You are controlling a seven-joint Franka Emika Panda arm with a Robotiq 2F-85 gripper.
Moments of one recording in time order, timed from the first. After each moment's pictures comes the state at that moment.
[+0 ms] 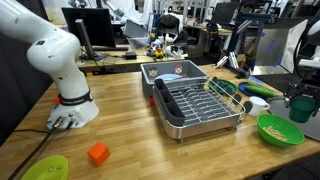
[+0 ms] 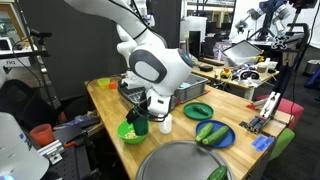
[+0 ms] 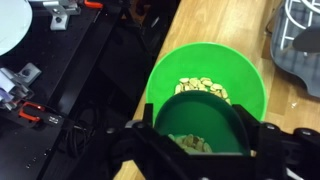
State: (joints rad) arm -0.15 0.29 -0.23 -2.24 0.46 1.92 0.55
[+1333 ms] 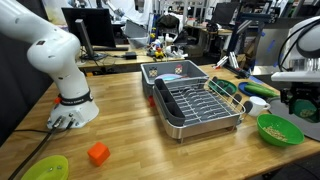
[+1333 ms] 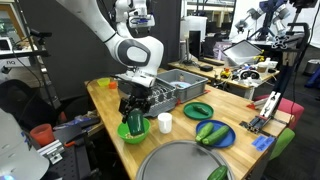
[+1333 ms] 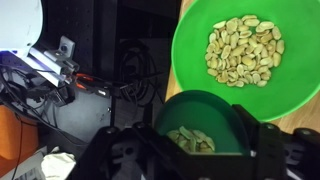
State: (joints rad) arm 0.01 0.18 -0.14 -2.36 -0.07 2.10 1.33
